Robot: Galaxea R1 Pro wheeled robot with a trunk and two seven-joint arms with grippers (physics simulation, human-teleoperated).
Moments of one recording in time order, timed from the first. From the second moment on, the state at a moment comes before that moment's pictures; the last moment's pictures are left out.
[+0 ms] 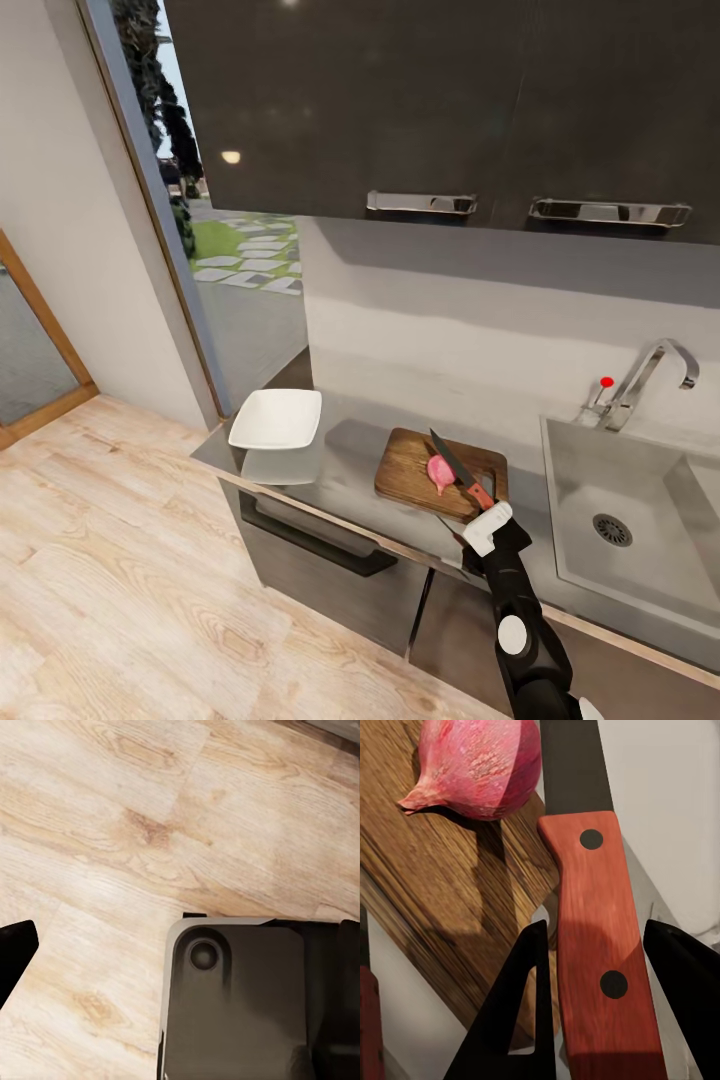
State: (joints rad) left arm 0.36 0.08 -0.14 -0.80 0.18 -0.35 0.10; right arm -0.16 0.17 -0.09 -1.43 1.03 0.09 0.02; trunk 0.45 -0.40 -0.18
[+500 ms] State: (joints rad) left arm 0.36 0.08 -0.14 -0.79 0.18 -0.35 0.10; right arm -0.16 0.17 -0.09 -1.43 1.03 0.09 0.02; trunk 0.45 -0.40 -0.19
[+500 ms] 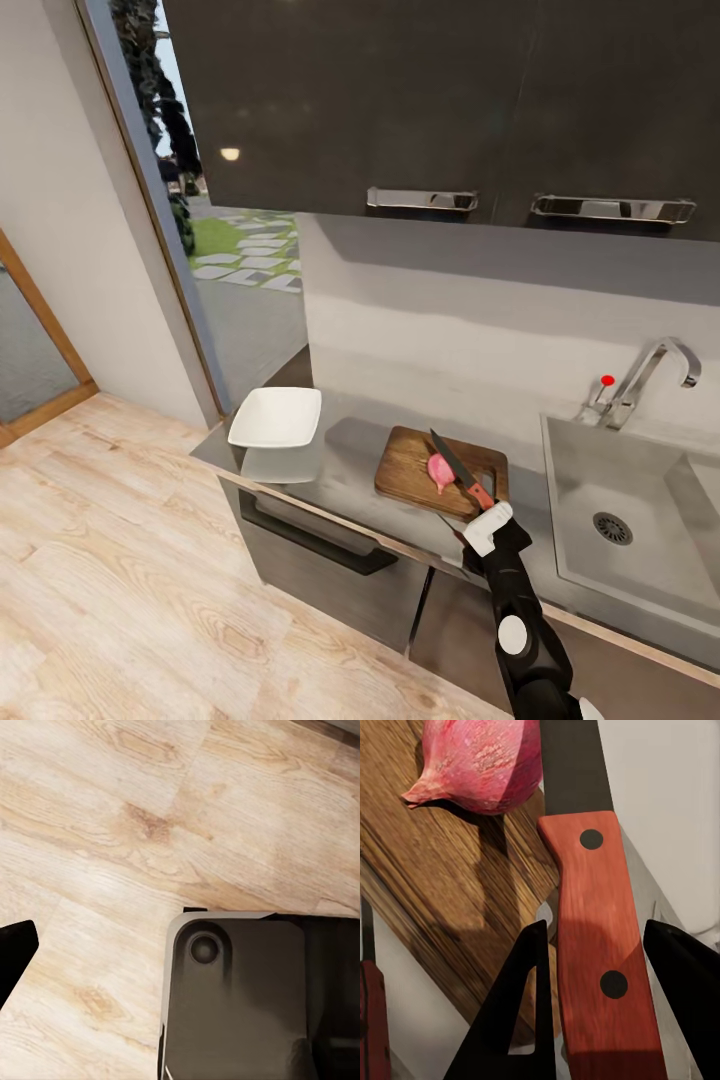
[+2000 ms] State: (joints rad) left arm 0.36 0.08 -0.14 -0.79 0.18 -0.35 0.10; right arm -0.16 0.17 -0.09 -1.43 1.03 0.09 0.02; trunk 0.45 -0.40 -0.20
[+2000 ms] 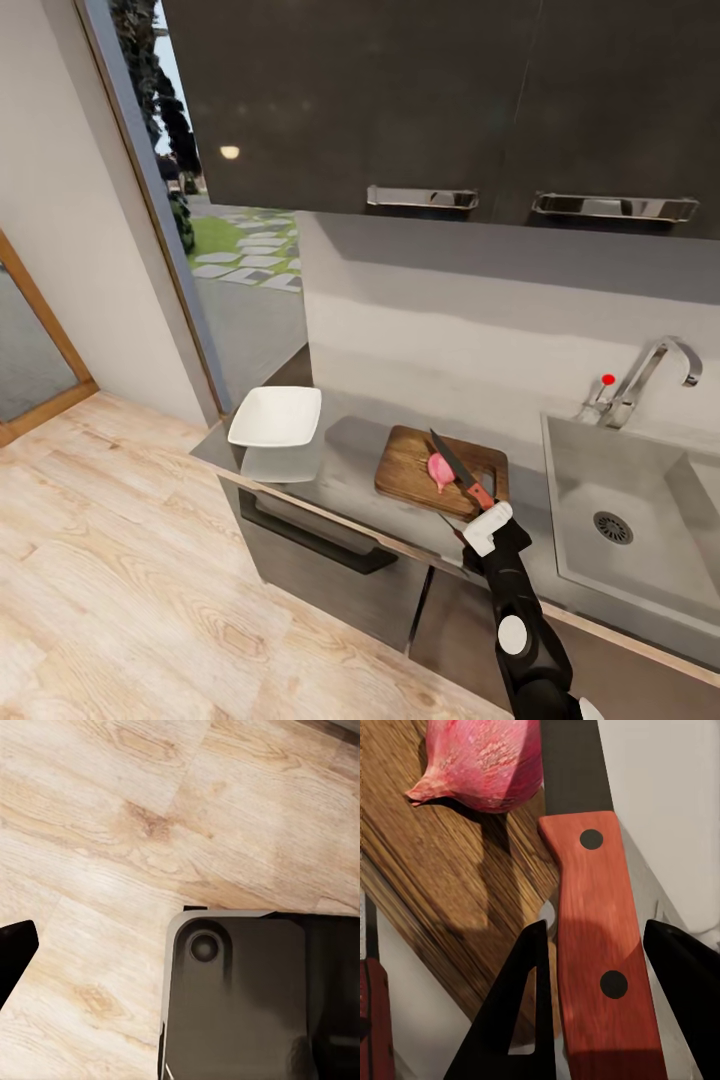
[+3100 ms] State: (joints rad) left arm 0.36 0.08 -0.14 -0.79 0.18 -0.35 0.10; right arm -0.16 0.17 -0.09 -1.43 1.03 0.09 0.02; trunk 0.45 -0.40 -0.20
